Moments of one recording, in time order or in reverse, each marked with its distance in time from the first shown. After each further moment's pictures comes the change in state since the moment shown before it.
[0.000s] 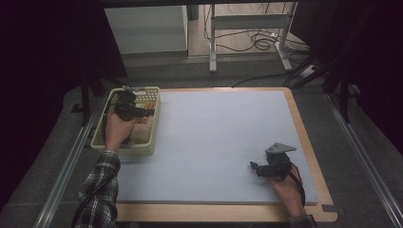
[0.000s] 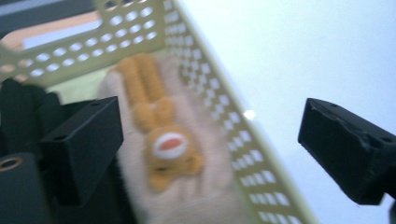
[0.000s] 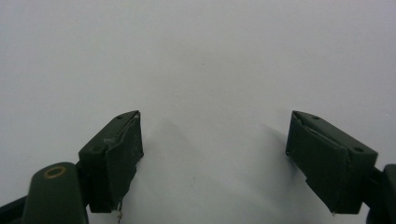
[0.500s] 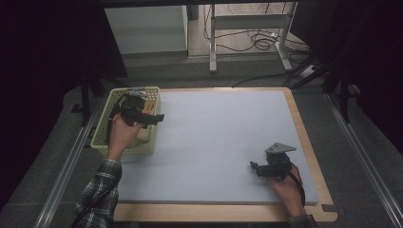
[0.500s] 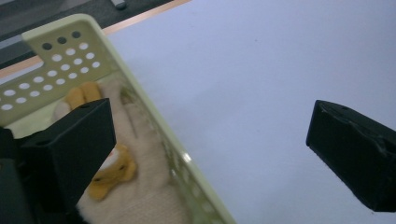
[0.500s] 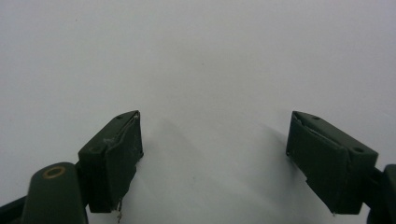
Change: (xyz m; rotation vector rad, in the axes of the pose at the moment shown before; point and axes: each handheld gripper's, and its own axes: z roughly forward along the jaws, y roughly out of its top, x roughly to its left) left arm -0.047 -0.003 -0.018 -0.046 -0.055 0.138; right arm 0.000 0.000 0.000 0.001 -0.004 -0.004
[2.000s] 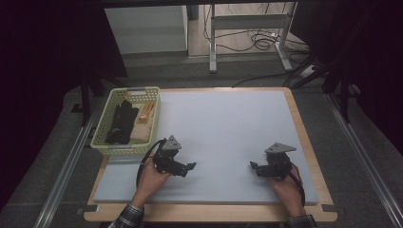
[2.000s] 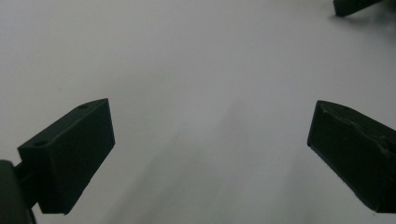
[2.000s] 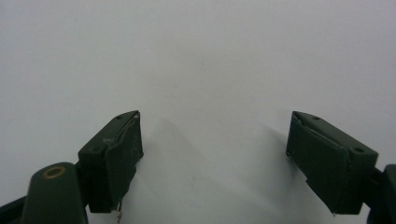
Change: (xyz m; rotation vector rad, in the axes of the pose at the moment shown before) left arm -0.127 -0.095 0.049 -0.031 -0.218 0.189; right arm 0.000 0.000 0.000 0.002 -0.001 0.000
